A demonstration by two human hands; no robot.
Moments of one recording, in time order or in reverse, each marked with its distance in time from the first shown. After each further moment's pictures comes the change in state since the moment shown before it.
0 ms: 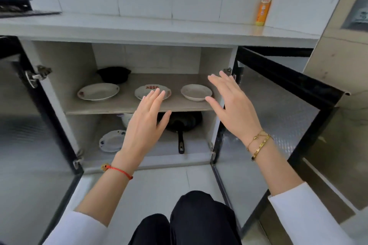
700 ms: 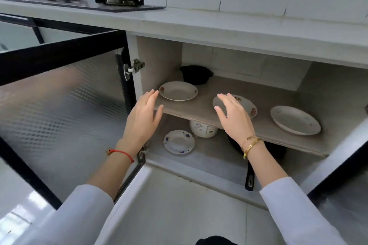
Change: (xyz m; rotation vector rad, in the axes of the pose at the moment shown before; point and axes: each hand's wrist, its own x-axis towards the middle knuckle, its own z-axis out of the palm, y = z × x) left_hand 0.014 -0.242 -0.030 0.315 0.076 -0.446; right_hand 0.141 -0.064 0.273 0.364 -0.301 -0.053
